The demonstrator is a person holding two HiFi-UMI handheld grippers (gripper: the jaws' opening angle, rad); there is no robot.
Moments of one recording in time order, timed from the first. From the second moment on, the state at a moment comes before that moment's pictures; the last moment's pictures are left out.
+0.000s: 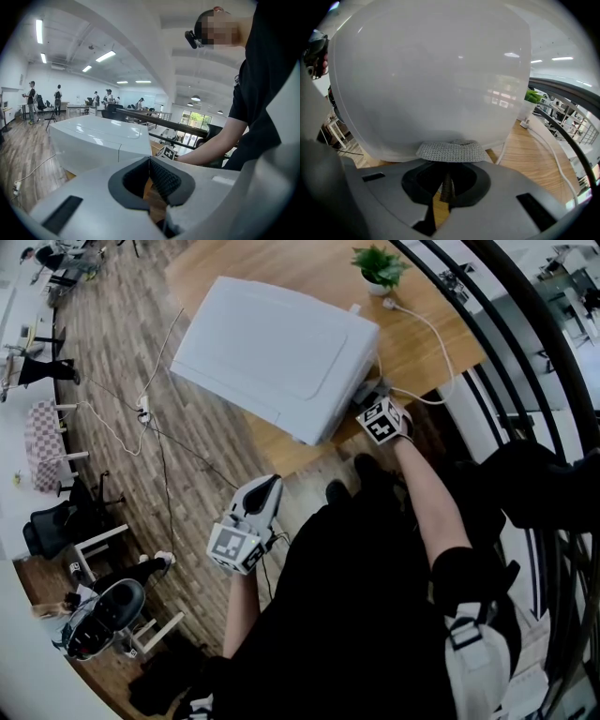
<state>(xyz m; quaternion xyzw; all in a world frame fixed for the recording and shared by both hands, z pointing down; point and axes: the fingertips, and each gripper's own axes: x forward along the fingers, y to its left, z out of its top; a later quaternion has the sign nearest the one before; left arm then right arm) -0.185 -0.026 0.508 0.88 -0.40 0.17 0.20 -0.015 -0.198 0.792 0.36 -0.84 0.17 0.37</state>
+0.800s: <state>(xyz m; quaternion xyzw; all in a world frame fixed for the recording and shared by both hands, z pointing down) -0.212 -0.016 0.495 0.89 -0.39 0.15 0.18 -0.052 -0.147 0.792 0.36 -0.83 0.19 0.38</state>
